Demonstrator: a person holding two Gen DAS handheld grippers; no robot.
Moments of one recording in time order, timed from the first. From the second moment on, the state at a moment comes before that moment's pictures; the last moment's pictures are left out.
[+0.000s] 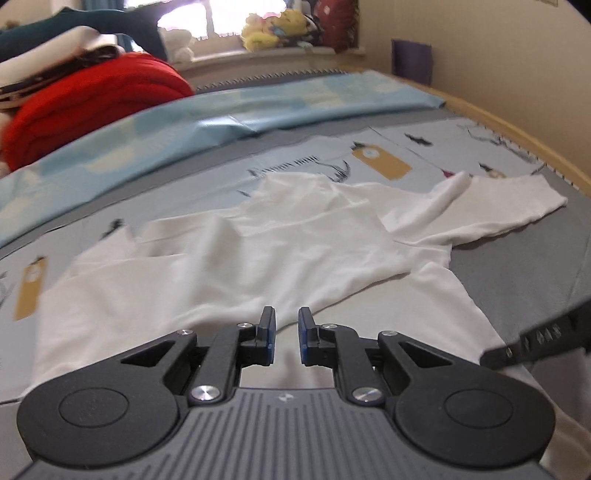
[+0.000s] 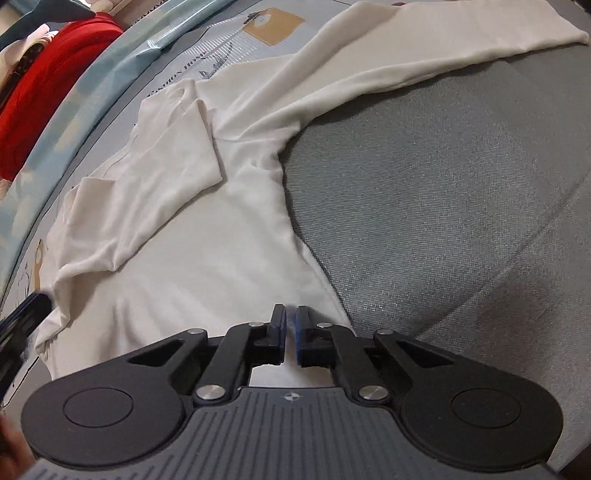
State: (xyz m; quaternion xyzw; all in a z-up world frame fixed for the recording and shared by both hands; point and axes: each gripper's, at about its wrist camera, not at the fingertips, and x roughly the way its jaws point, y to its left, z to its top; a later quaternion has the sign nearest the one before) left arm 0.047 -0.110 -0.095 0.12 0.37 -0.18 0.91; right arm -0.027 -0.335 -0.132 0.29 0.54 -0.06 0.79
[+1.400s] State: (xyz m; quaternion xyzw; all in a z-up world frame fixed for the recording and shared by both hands) left arm 0.069 0.297 -0.056 -0.21 0.34 0.18 0.90; right arm -0.008 -0.294 -0.119 0.16 0.56 -0.11 0.80
